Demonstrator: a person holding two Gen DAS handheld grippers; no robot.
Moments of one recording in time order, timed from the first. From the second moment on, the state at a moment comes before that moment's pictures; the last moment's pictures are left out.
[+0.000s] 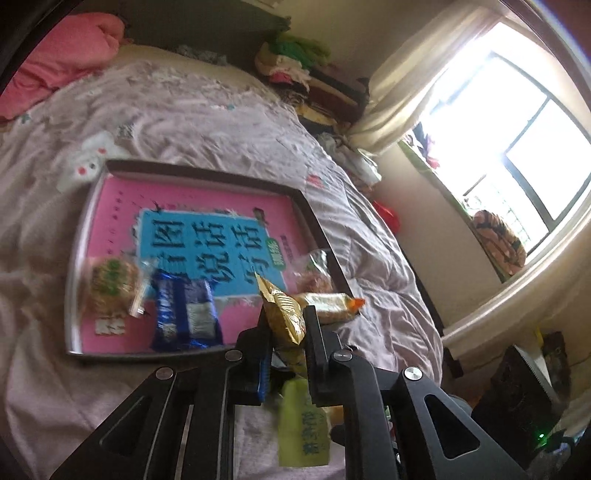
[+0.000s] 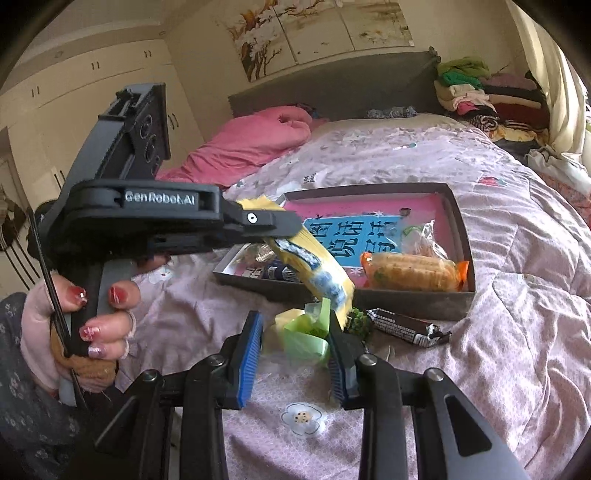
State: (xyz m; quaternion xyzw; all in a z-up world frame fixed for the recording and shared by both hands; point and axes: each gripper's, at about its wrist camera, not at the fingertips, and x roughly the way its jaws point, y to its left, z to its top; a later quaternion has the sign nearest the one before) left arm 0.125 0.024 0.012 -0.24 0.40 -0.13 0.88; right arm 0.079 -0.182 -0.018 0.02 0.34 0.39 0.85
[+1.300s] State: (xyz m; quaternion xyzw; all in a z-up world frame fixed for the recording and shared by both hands) left arm 0.116 0.108 0.018 -0.26 0.33 -0.03 0.91; right arm 0.138 -0.196 0.013 0.08 0.27 0.35 0.89
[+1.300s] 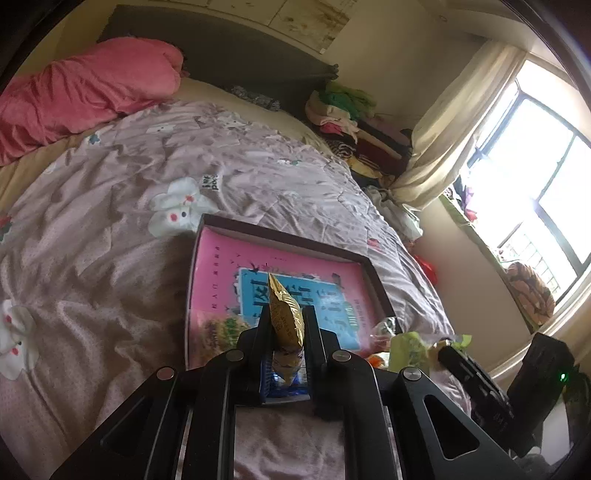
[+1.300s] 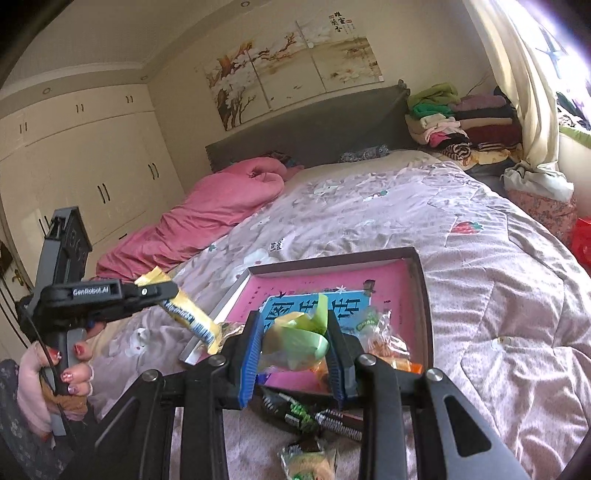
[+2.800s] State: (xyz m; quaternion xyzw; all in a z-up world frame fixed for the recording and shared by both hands) left arm 0.135 0.097 -0.044 -0.23 0.40 -0.04 0.89; right arm 0.164 -0.138 -0.029 -0.04 0.31 0.34 0.88
